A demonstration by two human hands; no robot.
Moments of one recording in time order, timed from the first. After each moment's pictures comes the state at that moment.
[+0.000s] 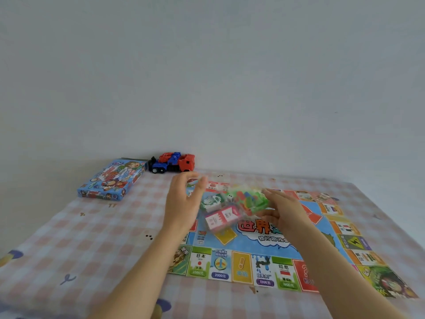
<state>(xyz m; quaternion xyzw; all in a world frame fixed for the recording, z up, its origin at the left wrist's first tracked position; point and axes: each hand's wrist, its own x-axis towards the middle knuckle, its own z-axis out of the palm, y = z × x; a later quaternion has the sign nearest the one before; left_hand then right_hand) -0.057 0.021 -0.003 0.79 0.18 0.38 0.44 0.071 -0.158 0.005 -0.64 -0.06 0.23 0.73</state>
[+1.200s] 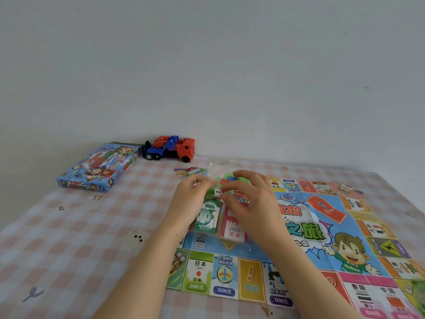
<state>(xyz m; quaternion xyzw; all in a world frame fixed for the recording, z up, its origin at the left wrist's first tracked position) -0.021 0.030 -0.020 0.70 0.26 0.25 0.62 0.051 -0.098 -0.032 -0.78 -0.42 -0.17 0.43</state>
